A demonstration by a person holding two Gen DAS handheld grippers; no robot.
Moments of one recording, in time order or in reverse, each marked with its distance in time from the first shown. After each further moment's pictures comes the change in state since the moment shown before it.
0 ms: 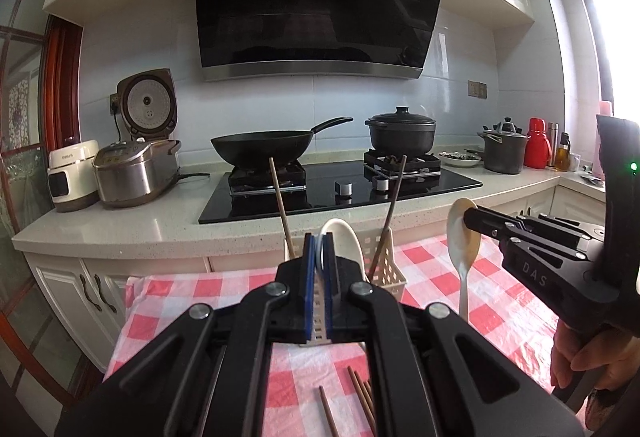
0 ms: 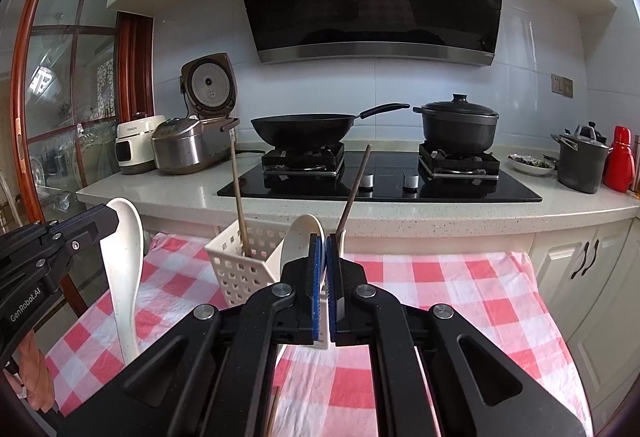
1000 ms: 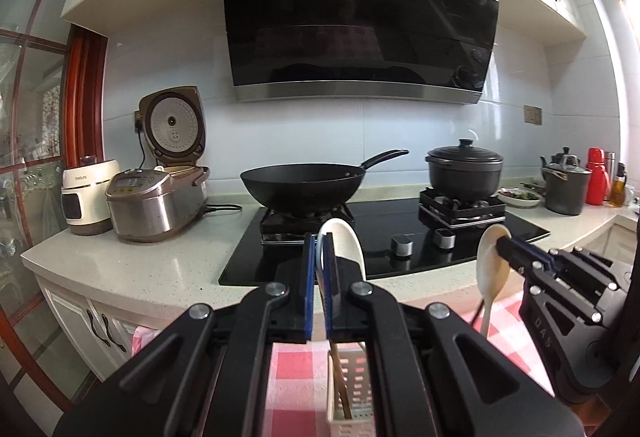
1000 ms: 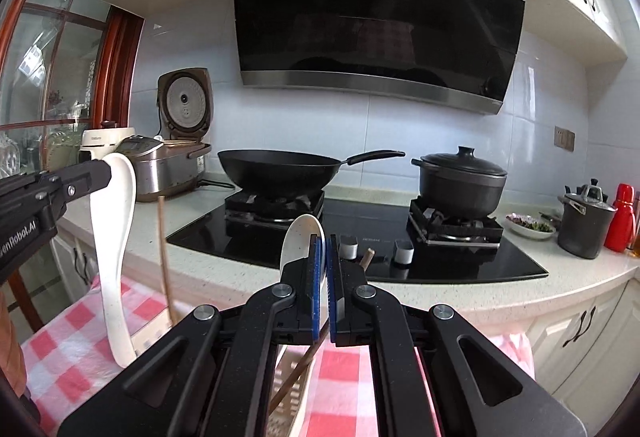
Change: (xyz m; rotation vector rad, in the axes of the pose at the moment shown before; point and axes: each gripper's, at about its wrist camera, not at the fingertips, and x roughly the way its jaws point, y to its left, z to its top) left arm 0.134 0.028 0.069 -0.039 -0.084 0.173; right arm 0.119 -0.004 0.052 -0.097 -0.141 -0.088
